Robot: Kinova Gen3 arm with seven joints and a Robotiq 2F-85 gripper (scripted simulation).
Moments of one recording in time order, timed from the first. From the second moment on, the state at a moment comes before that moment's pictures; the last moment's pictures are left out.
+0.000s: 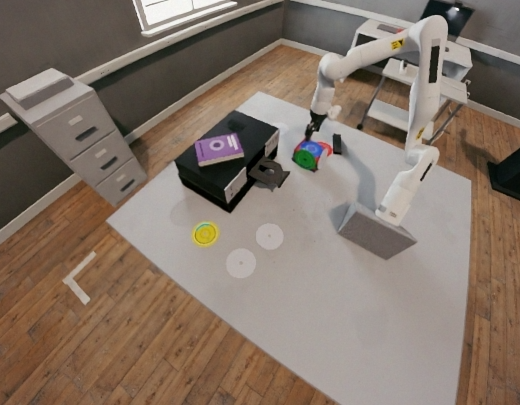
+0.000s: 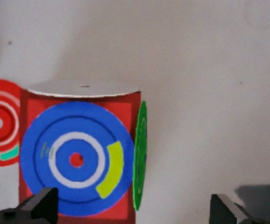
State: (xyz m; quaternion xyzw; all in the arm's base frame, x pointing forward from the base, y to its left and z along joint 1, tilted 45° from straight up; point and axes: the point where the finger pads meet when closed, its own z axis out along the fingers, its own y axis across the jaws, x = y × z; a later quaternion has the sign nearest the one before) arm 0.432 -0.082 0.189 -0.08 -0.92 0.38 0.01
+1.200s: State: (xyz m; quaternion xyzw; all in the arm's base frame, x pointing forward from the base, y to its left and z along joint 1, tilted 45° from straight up) arm 0.430 -0.083 0.189 -0.08 -0.92 0.38 0.01
